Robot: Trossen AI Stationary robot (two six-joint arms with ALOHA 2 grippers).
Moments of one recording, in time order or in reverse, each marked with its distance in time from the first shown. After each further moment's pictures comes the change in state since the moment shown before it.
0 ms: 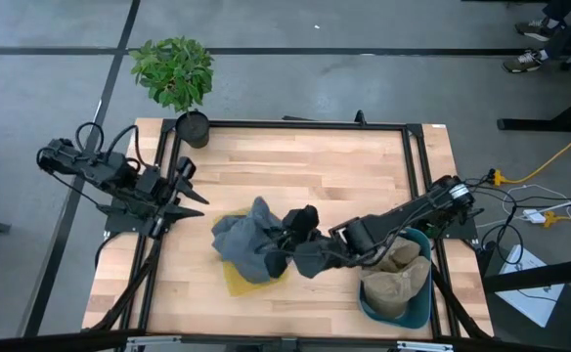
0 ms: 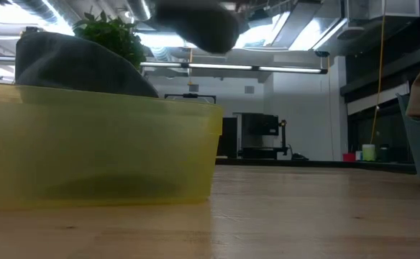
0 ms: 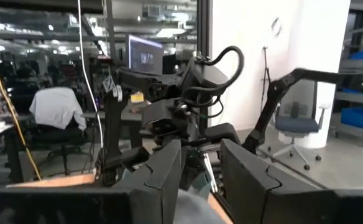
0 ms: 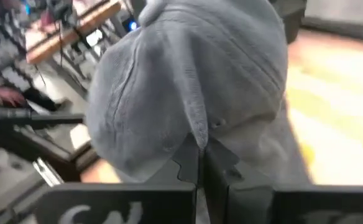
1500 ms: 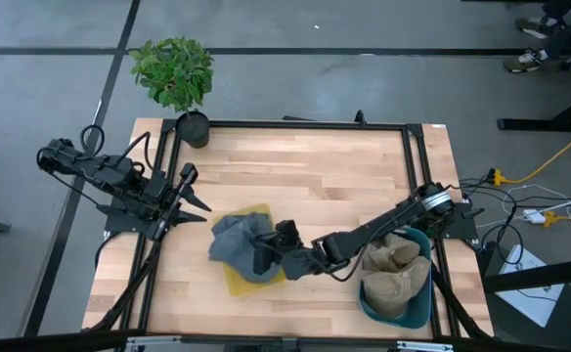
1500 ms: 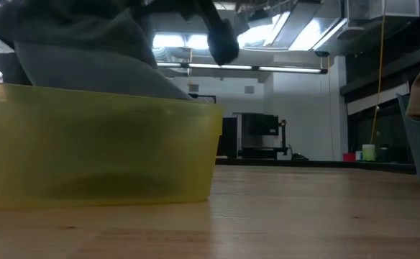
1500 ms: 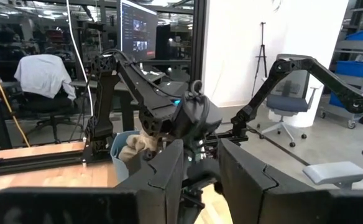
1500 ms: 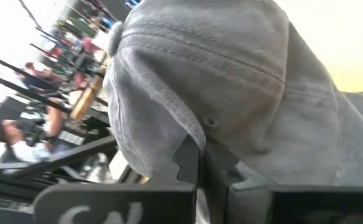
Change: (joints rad) left arm 0.000 -0.003 0.000 -0.128 0.026 -0.063; right arm -0.031 0.146 -0.308 0.617 -0.020 0.331
